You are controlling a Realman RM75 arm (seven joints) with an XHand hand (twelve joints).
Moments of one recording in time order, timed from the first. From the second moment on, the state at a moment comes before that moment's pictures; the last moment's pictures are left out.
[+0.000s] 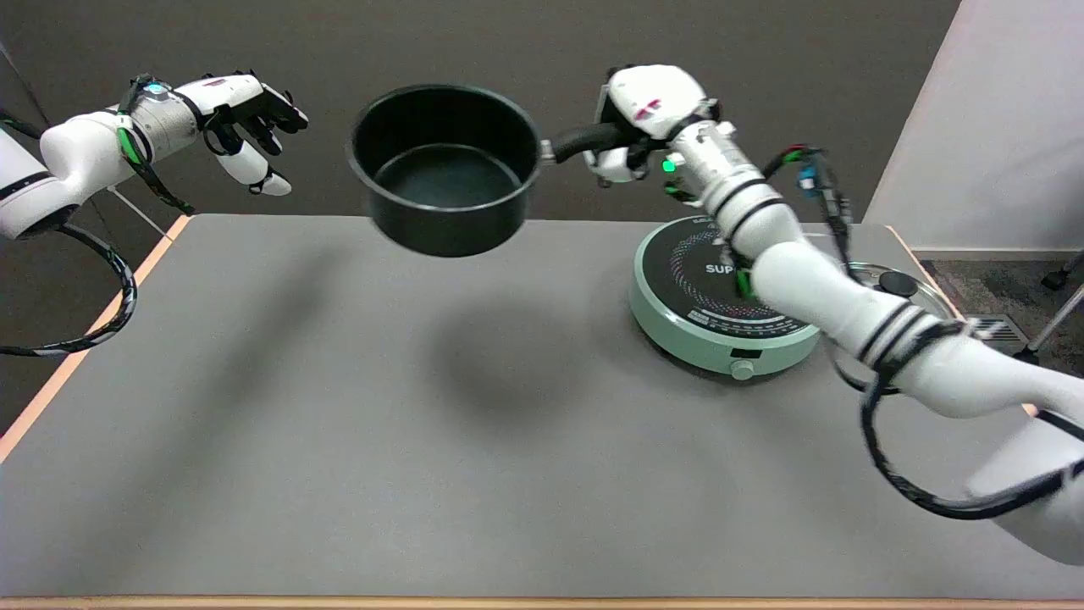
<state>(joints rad) 0.67 -0.95 -2.21 1.24 1.40 0.32 -0.55</state>
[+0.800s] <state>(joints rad) 0.13 -0.60 -1.70 1.51 1.58 0.30 -0.63</state>
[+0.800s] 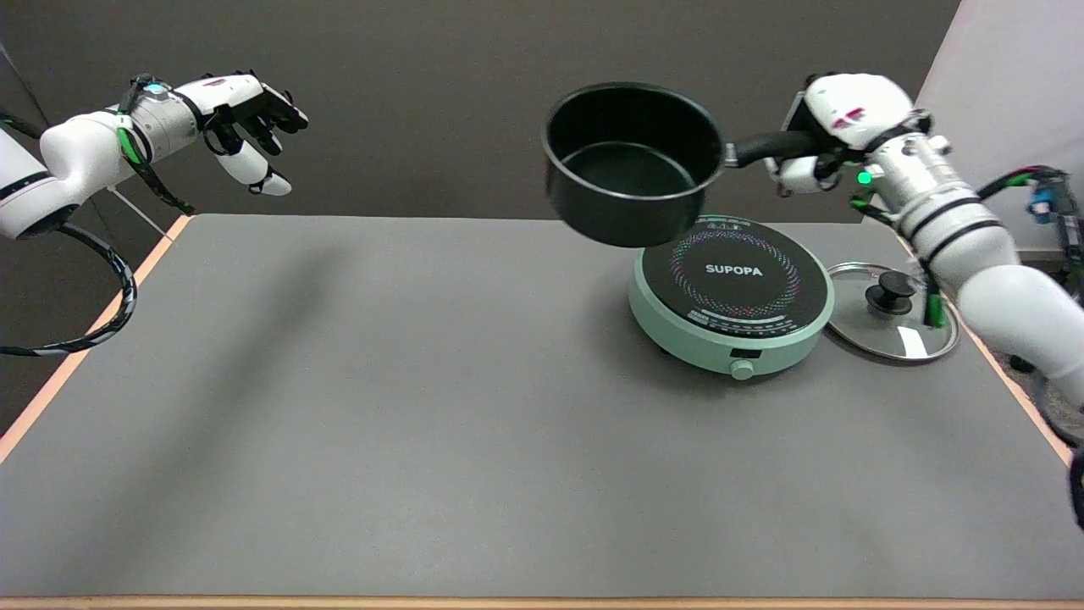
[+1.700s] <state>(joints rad) -0.26 -0.55 -1.37 1.50 1.62 0.31 -0.64</state>
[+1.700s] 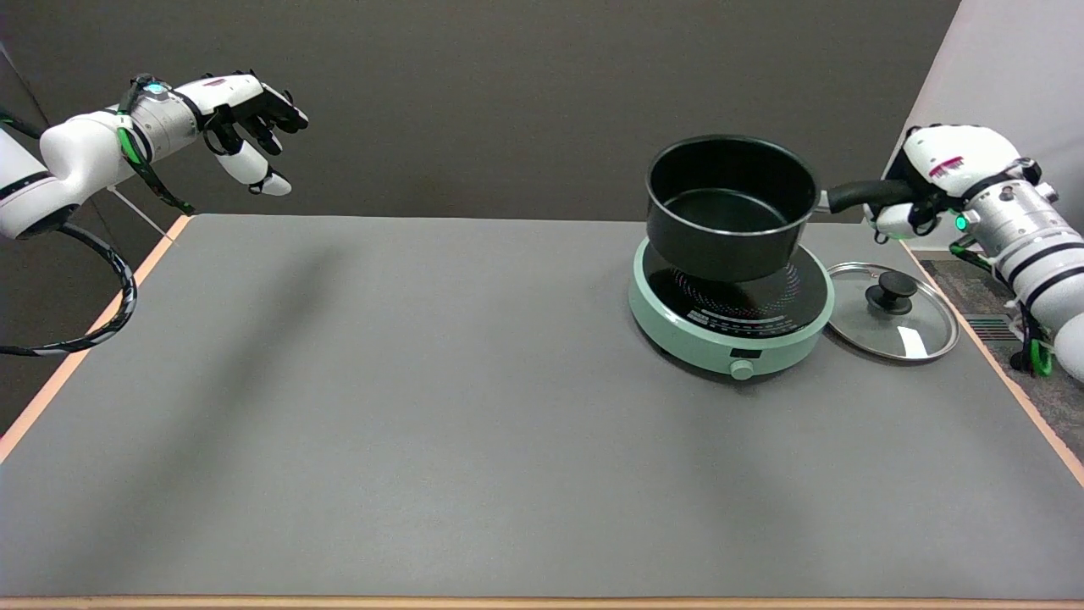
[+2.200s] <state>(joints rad) -0.28 -0.54 -1.41 1.40 1.65 0.38 -0.63</state>
